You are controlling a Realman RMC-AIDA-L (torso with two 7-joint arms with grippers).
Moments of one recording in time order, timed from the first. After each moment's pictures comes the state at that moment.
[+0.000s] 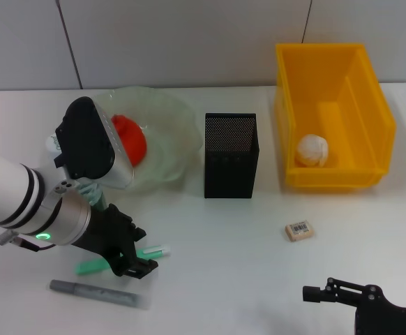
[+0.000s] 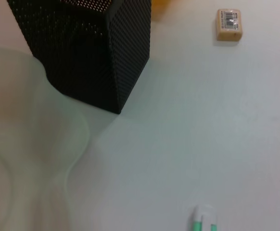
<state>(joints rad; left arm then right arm) -0.49 -2.08 1.51 1.21 2.45 1.30 -2.08 0.20 2.04 2.06 0.60 1.45 -1.68 0.98</state>
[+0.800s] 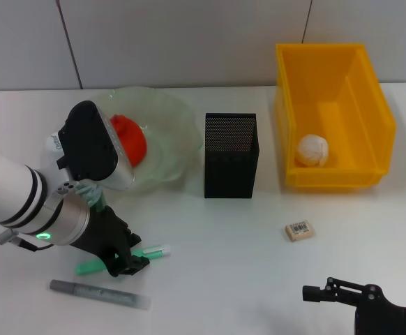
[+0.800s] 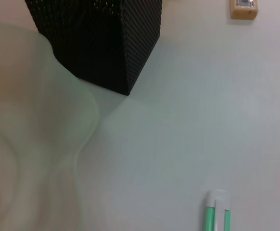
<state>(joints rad) -0.52 -2.08 1.51 1.16 2.48 1.29 -2.09 0.20 2.04 2.06 0.60 1.45 -1.68 0.98</state>
